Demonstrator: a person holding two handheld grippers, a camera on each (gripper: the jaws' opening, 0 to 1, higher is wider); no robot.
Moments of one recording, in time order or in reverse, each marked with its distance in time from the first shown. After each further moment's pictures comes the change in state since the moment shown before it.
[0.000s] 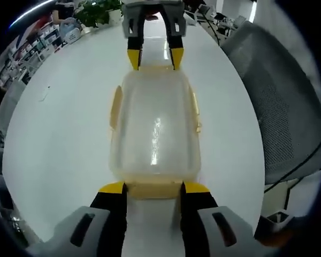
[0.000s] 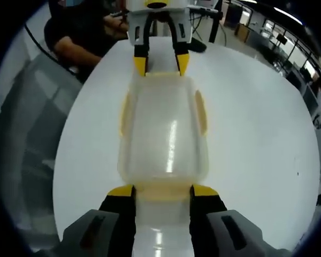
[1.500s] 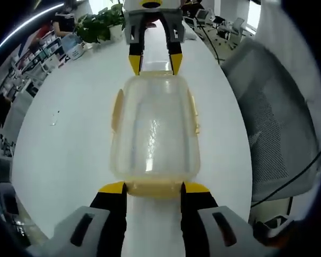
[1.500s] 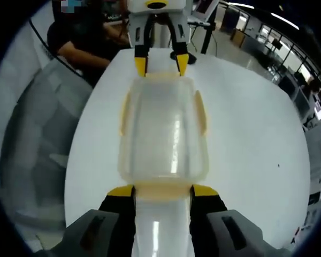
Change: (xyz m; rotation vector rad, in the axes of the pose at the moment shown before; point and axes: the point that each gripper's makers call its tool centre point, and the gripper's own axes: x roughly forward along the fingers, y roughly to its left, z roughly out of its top) left arm -0.034 0.007 0.063 0.029 -0.041 0.040; right arm -0.067 -0.002 -0.017 -0.008 -0.025 -0.044
